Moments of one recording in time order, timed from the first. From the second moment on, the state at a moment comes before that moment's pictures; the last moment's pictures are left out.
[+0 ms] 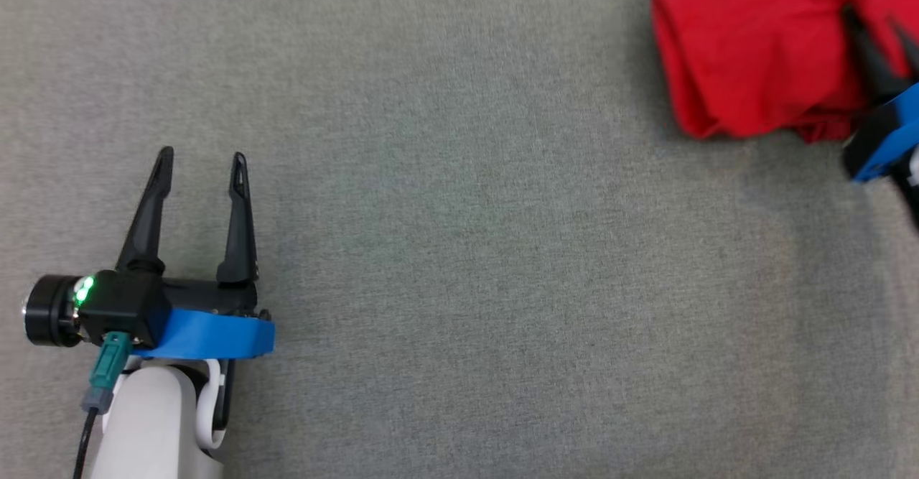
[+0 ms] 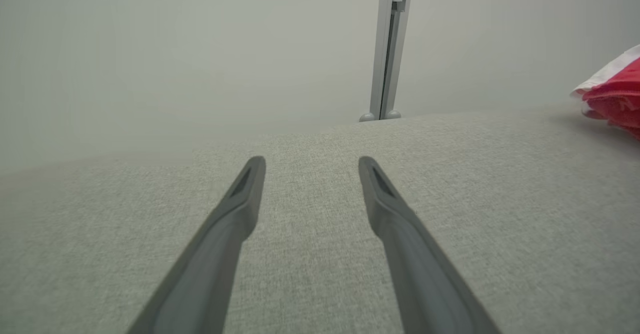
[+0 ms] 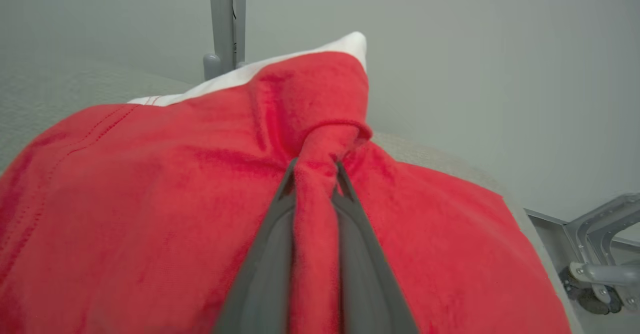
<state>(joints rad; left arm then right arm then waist) -0.27 0.12 -0.02 0.15 -0.04 -0.11 -0.26 -0.88 -0.50 0.36 0.75 0.41 0.13 -0.17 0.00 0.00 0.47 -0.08</state>
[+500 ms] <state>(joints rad) -0.33 0.16 -0.03 0.04 -0.03 -0.11 -0.26 -1.08 -0.76 0.35 0.81 0.45 0.13 -0.05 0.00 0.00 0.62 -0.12</state>
